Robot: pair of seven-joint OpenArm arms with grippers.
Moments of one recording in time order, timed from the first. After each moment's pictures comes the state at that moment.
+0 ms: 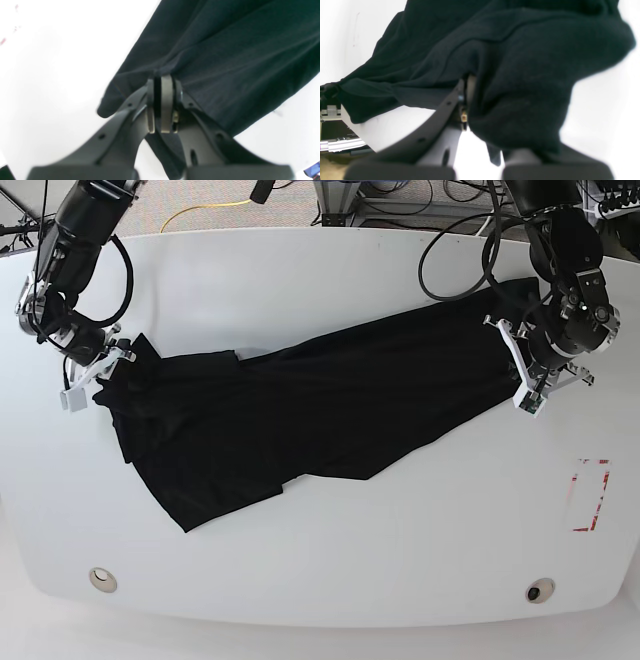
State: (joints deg) left arm 3.2 -11.2 -21.6 109.1 -13.7 -42.9 70.7; right arm 0.2 19.9 35.2 77.2 60.4 35.9 -71.1
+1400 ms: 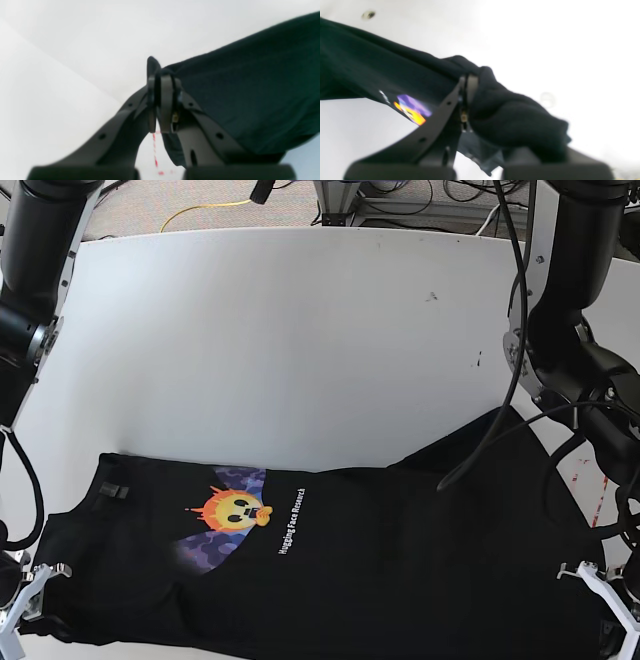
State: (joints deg) left arm -52.1 -11.8 -19.7 111.9 -14.7 -42.8 83.3; right arm 52.9 37.4 7.6 77.0 52.5 36.2 -72.6
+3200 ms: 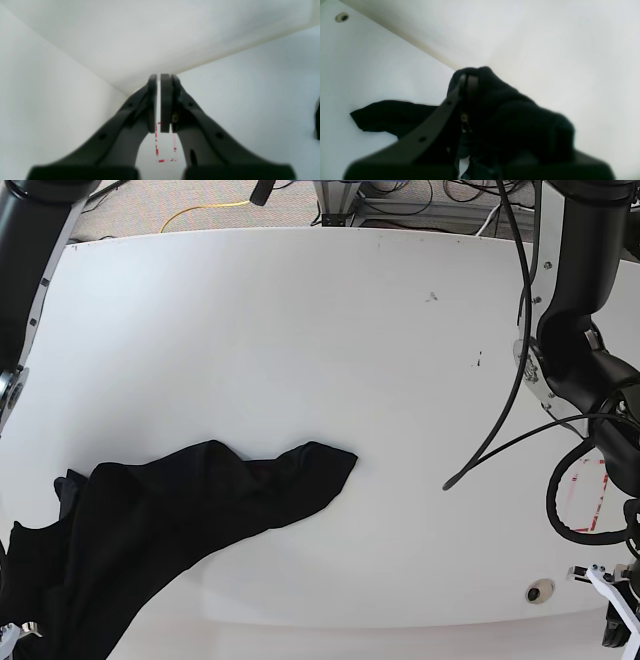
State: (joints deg) left arm -49.7 -13.3 -19.6 107.6 -13.3 -42.8 83.5; right arm 70.0 38.3 -0.9 77.2 51.4 36.6 -79.8
